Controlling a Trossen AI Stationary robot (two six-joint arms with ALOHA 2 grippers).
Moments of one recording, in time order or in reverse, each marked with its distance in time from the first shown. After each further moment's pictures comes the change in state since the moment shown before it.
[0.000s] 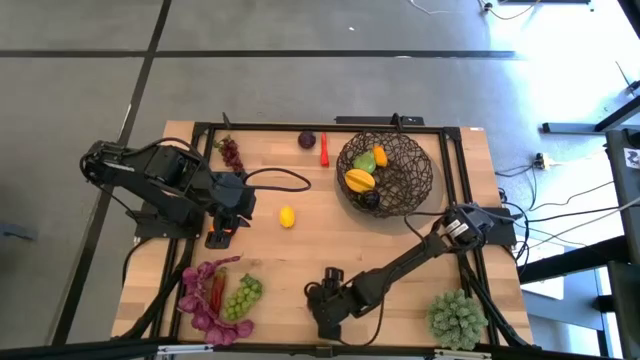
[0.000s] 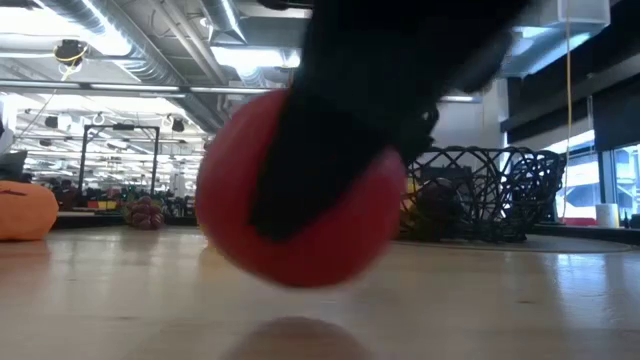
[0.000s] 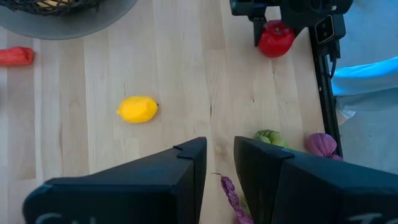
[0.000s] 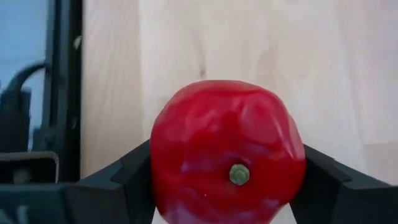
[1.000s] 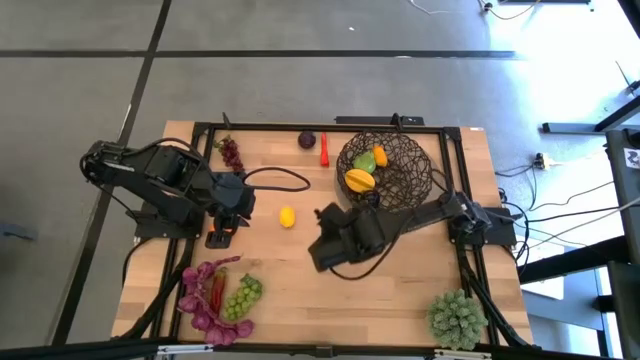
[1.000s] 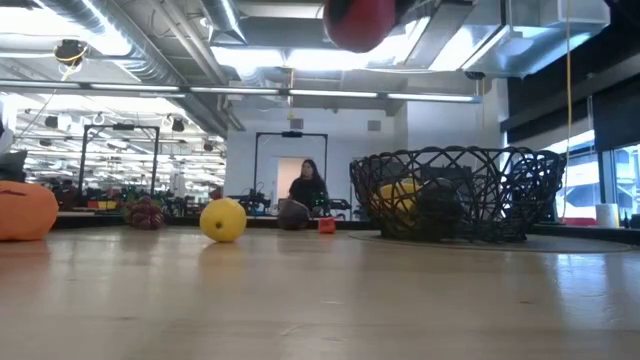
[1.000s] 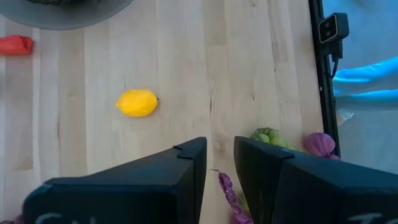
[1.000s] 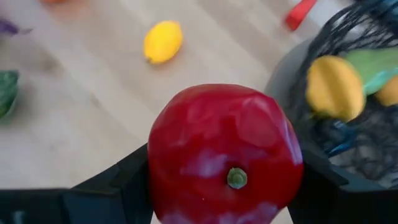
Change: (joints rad) left arm 0.001 0.000 0.000 -0.014 -0.001 -0.033; right arm -0.196 -0.070 0.632 -1.050 0.306 0.489
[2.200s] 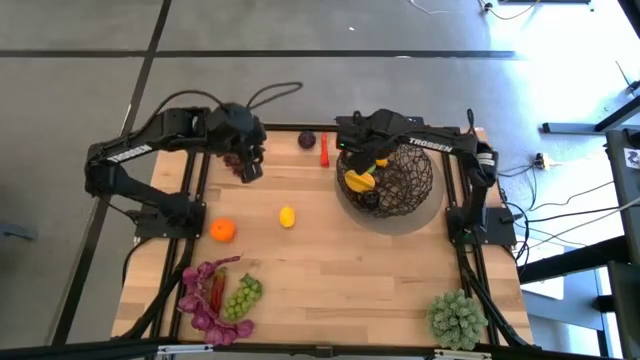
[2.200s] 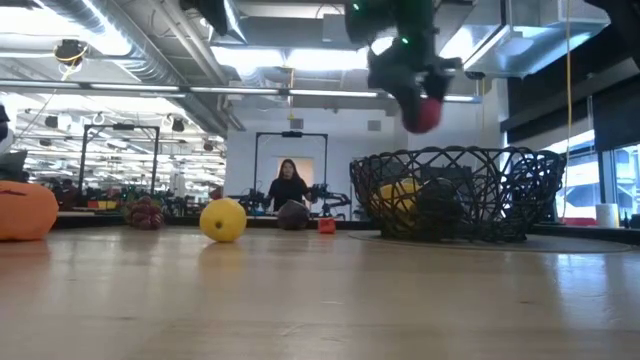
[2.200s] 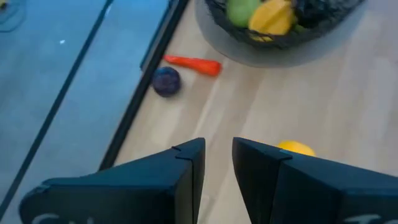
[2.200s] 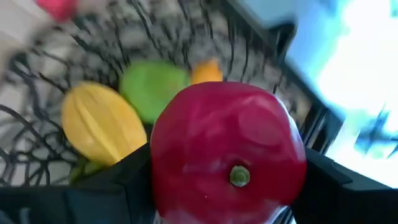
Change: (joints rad) left arm 0.518 0.005 0.000 0.140 -0.258 0.252; right arm -0.650 -0.277 -0.479 0.001 -0.059 -0.442
